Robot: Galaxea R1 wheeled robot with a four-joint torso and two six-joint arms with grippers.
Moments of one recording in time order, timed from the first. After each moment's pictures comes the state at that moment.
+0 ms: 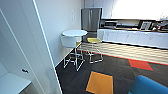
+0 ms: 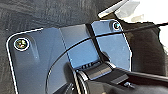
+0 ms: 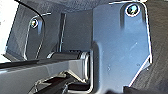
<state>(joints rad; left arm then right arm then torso) 1.36 2.88 -2.37 0.64 0.07 -0.51 -1.51 3.08 -2.73 0.12 0.08 -0.21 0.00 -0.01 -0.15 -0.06</state>
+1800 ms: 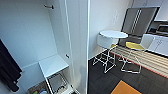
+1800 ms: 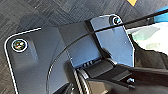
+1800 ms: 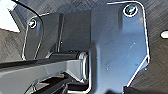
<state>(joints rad) 1.37 2.96 -2.48 0.65 0.07 -0.45 -1.51 3.08 -2.73 0.12 0.09 -0.21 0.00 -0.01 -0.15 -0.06</state>
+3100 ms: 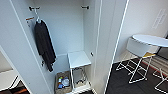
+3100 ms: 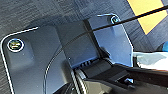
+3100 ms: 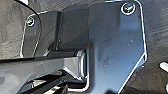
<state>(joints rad) 1.38 3.00 -2.52 0.65 0.07 -0.45 -1.52 3.08 -2.74 0.12 0.09 -0.20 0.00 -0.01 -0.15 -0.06</state>
